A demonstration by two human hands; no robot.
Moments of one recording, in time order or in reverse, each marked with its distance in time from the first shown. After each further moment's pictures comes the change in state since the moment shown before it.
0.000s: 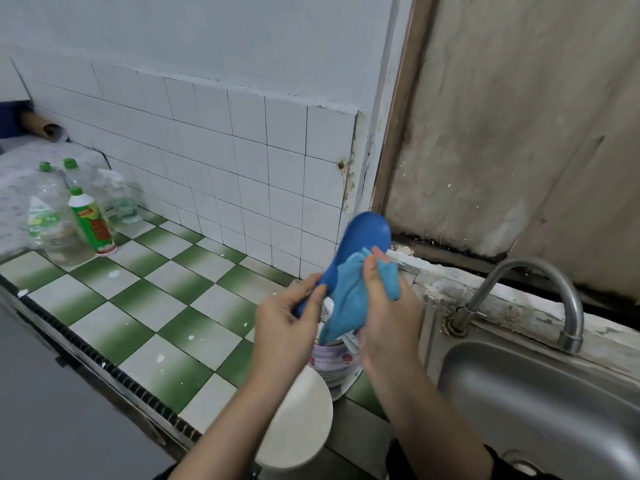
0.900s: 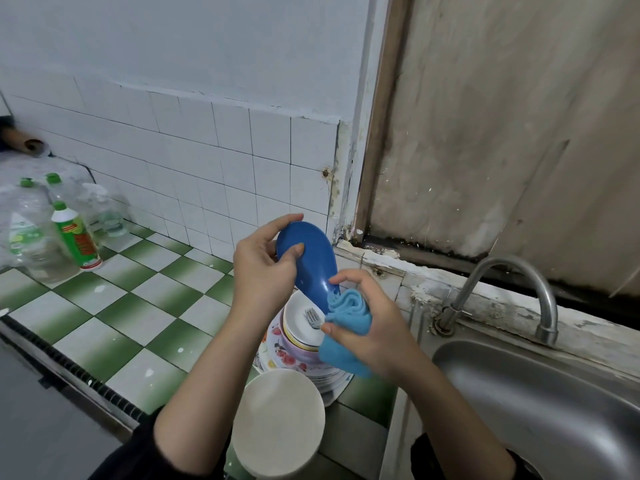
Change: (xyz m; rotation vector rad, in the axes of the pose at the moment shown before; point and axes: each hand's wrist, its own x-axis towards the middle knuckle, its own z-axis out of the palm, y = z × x) left_hand 0.054 0.035 -0.003 -0.058 0.021 0.017; right_hand 0.004 -0.020 -0.046 -0.718 -0.672 -0.297
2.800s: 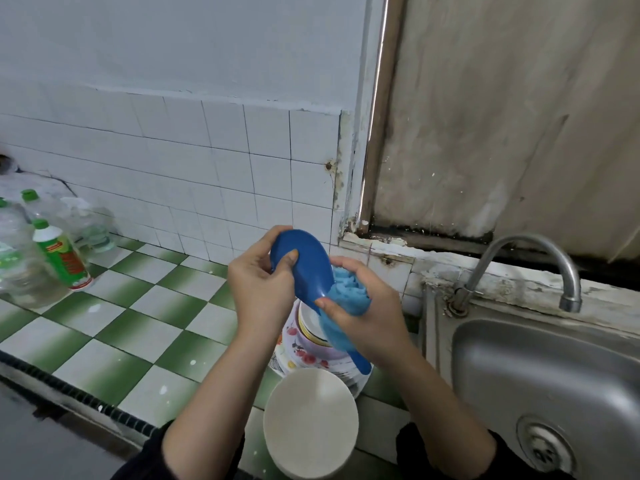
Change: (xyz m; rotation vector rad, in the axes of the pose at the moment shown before) left_hand 0.009 -0.029 -0.037 -0.089 0.091 0.006; right_hand 0.023 -0.008 0.064 0.057 0.260 0.026
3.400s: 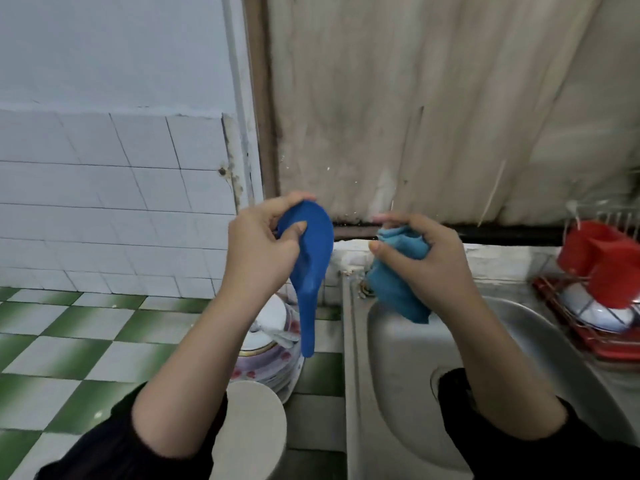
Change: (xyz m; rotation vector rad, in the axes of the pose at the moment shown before) left_hand -0.033 0.053 0.104 0.107 -0.553 0.203; right_hand -0.032 -0.029 -0.174 -0.248 0.382 -0.024
